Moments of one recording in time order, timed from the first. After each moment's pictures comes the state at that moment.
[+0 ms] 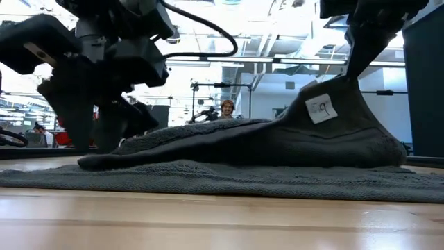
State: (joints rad) left arm -0.20 1.62 0.81 -0.30 0.30 -0.12; right arm 0.37 1.43 1.15 -1.12 0.41 0.64
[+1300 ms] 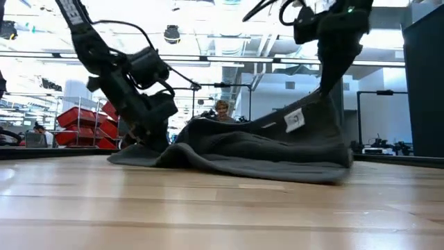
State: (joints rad) left arm 0.37 1.62 0.54 0.14 -0.02 -0.36; right arm 0.06 1.43 1.13 -1.00 0.28 0.40
